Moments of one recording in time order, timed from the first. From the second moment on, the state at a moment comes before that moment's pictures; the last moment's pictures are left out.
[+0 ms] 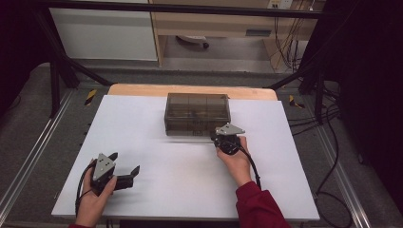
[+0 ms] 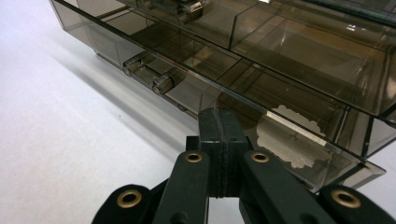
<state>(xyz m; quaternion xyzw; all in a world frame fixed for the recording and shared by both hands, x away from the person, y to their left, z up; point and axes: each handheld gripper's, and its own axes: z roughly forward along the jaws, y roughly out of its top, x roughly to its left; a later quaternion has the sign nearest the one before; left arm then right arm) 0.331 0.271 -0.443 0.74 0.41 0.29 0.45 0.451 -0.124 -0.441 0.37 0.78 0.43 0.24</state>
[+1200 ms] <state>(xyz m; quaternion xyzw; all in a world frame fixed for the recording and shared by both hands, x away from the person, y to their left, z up) 0.331 0.272 -0.443 0.74 0.41 0.30 0.45 0.461 -0.120 -0.441 0.38 0.78 0.43 0.25</state>
